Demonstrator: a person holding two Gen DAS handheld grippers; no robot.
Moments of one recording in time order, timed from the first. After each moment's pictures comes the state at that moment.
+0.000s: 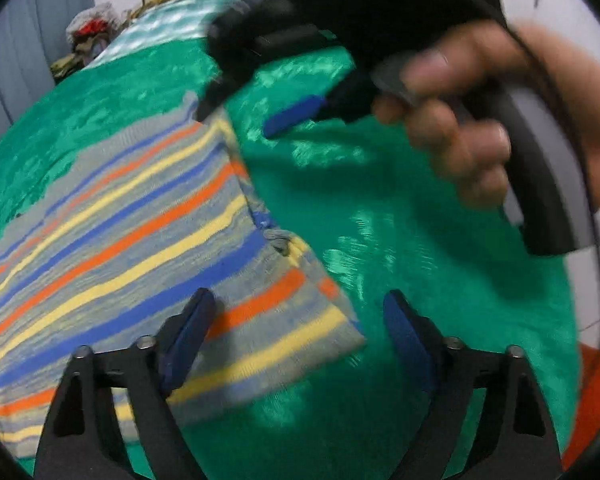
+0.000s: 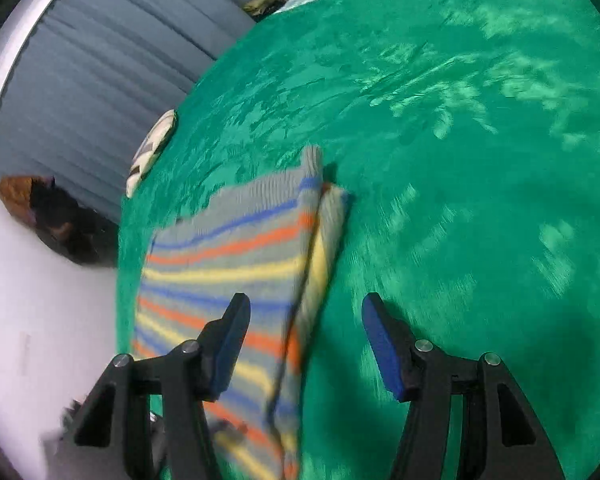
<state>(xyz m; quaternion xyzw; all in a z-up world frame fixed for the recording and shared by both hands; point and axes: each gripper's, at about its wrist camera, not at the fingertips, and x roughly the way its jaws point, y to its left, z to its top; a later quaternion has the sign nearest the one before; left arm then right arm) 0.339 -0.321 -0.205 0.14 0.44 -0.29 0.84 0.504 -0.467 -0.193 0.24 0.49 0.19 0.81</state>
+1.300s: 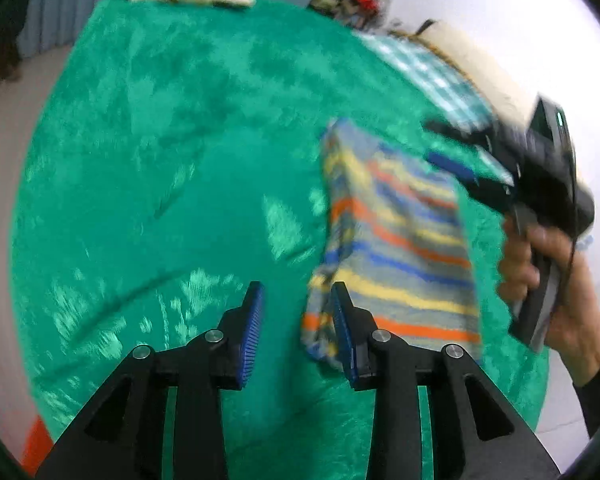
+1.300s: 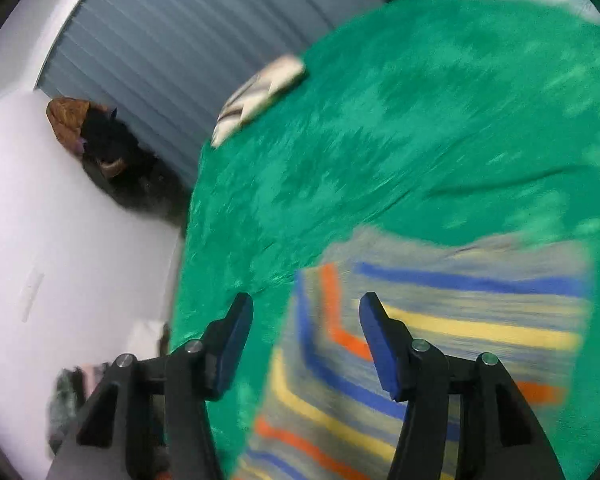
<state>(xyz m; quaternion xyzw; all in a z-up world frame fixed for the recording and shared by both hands) 0.318 0.088 -0.178 -0.22 0.44 -0.06 0.87 0.552 -0.127 -0.162 0.14 0.44 0.32 0.83</state>
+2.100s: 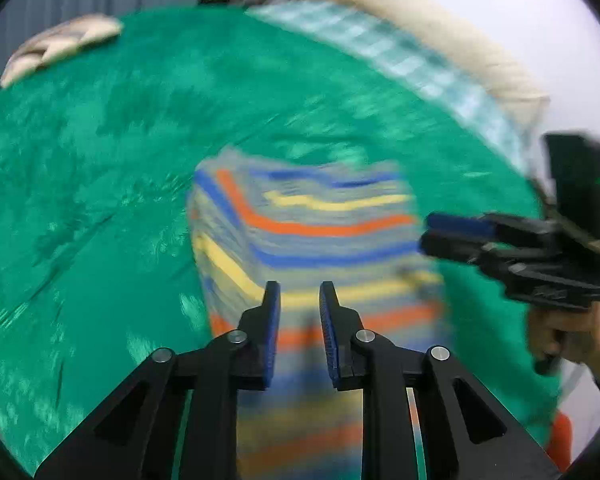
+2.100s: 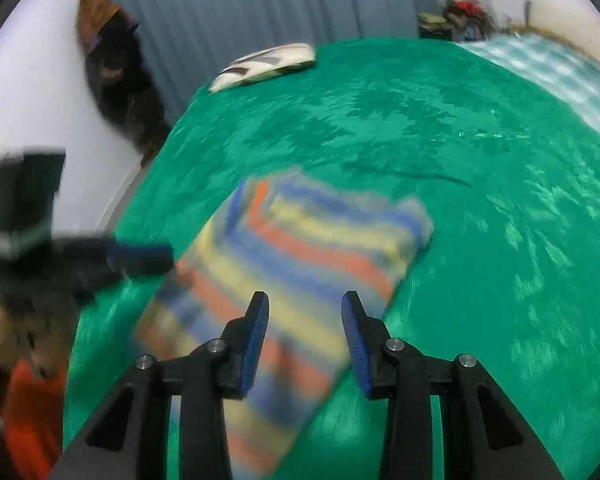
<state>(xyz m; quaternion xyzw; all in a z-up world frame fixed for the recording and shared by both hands) 0.458 0.011 -0.192 -0.08 0.49 -0.15 0.86 0.501 -0.182 -0.162 -0.04 0.43 0.31 0.85</state>
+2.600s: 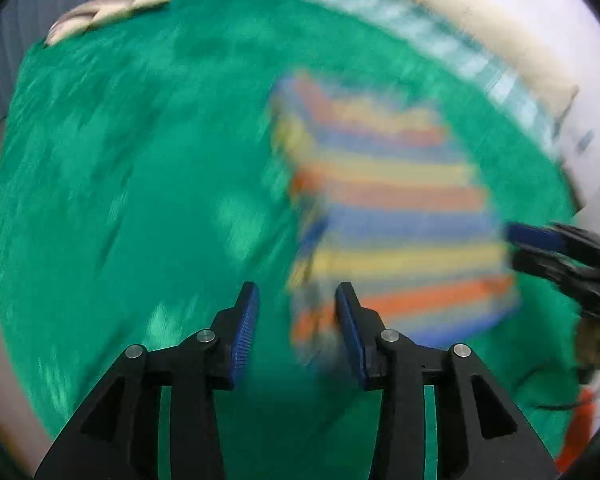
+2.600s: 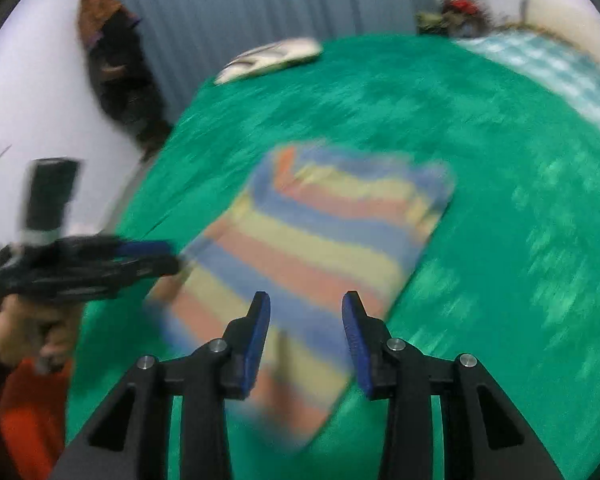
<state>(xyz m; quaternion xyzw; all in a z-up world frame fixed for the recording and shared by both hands) 0.357 0.052 -0.215 -0.07 0.52 -0.10 0.85 0.391 -0.179 -0.178 -0.04 0.44 0.32 0.84</state>
